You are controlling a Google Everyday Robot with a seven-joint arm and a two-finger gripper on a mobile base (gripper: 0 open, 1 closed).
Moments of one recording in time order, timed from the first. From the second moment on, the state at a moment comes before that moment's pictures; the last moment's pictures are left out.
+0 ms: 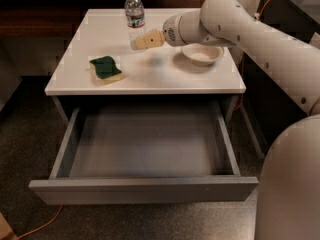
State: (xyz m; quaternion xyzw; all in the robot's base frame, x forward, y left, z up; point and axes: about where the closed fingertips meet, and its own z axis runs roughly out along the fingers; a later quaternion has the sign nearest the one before) arm 0.791 -0.012 0.917 -0.32 0.77 0.22 0.51
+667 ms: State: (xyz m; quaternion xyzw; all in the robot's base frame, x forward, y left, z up) arm 0.858 -0.004 0.917 -0.29 0.77 0.20 0.54
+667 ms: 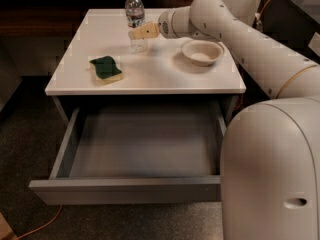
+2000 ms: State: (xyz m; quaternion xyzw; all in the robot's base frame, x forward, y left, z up) arm 0.899 0.040 0.930 -0.30 0.73 0.23 0.56
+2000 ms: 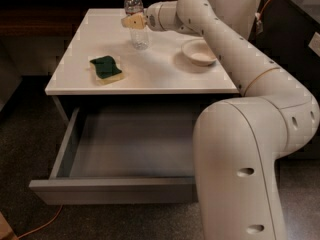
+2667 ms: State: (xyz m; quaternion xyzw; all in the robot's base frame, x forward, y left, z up) arm 0.876 0.048 0.953 -0.32 0.71 0.25 0.58
